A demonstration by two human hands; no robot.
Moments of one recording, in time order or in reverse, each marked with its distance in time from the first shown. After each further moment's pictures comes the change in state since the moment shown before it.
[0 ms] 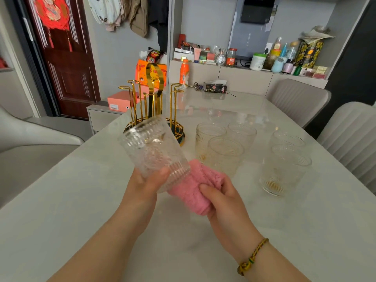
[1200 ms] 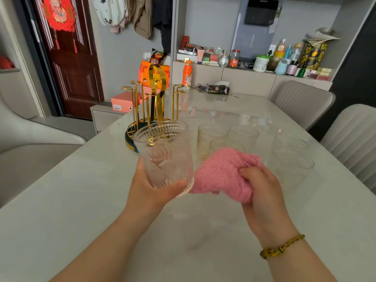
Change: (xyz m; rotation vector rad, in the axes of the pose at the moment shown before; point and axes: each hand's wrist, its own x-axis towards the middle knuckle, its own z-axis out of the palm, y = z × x) left_hand -0.002 -0.005 0.006 0.217 0.117 0.055; right_hand 0.005 -0.042 -0.020 -0.056 0.106 -0.187
